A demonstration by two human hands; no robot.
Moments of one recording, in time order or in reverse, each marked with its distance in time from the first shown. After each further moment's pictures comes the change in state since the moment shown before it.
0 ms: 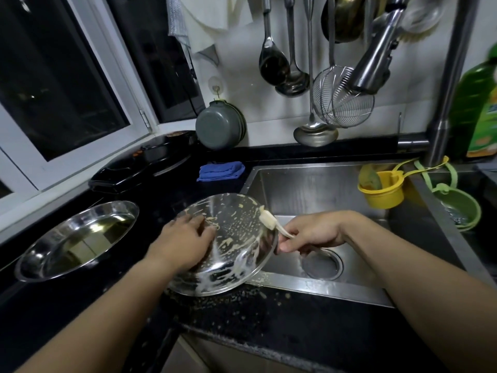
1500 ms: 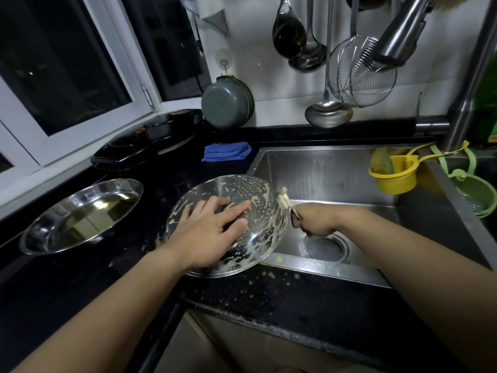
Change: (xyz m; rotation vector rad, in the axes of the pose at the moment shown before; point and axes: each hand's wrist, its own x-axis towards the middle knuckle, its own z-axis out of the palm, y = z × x) left_hand -0.038 0.031 0.004 0.020 -0.040 0.297; right_hand 0.032 0.011 0.010 -0.685 0.365 0.199
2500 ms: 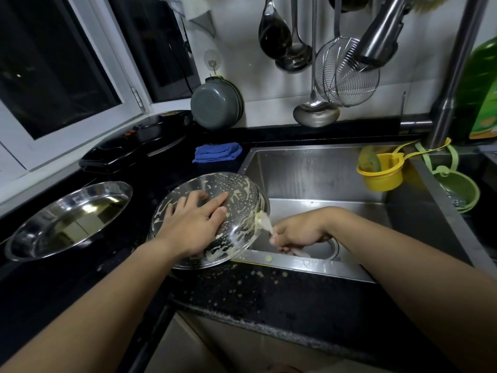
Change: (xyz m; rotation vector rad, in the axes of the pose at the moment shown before) left_hand 0.022 -0.007 0.001 0.013 0.035 -0.152; right_hand -0.010 -0.012 0.013 0.381 -0.315 -0.132
